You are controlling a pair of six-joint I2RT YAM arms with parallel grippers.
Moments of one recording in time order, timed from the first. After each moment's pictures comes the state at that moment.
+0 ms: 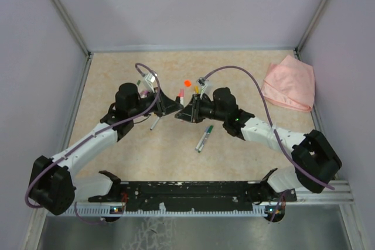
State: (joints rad) left arm -0.50 1.18 0.75 0.21 0.55 -0.73; right arm 0.74 1.37 0.80 0.30 -0.42 0.72
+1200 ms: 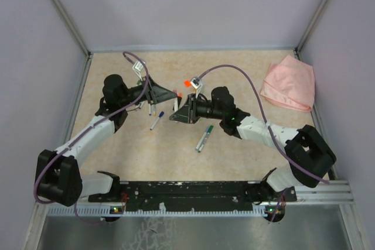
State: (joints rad) left arm -0.33 1.26 0.79 0.46 0.86 -0.92; right arm 0.74 1.43 0.81 0.46 -0.57 0.72
